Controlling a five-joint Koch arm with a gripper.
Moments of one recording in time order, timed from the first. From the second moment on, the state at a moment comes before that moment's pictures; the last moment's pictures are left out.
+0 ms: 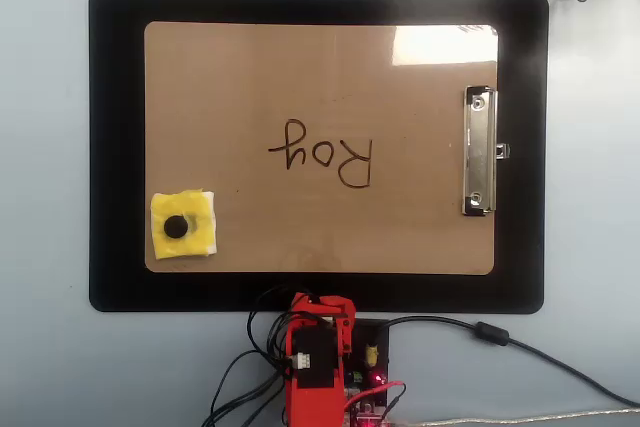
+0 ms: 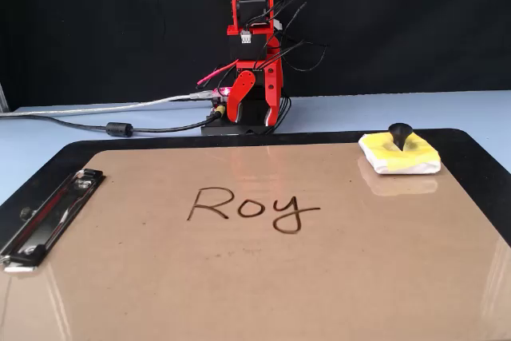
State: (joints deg) arm -4.9 131.9 139.5 89.9 -98.0
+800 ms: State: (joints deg) arm -21.6 128.1 112.0 80.4 -96.6
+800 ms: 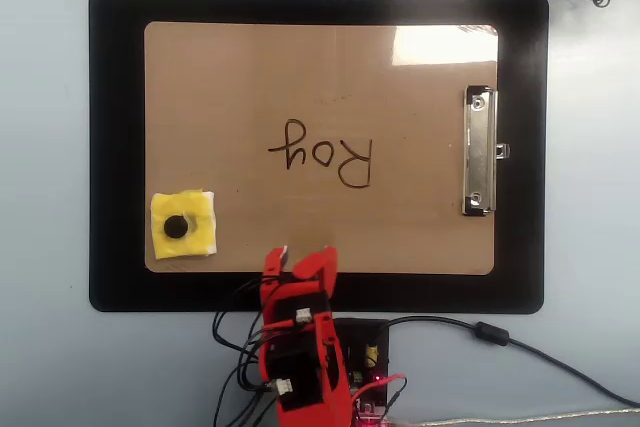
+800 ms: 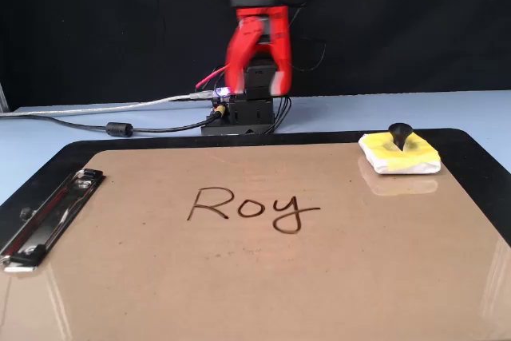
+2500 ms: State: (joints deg) arm -55.8 93.7 144.8 -26.9 -96.2
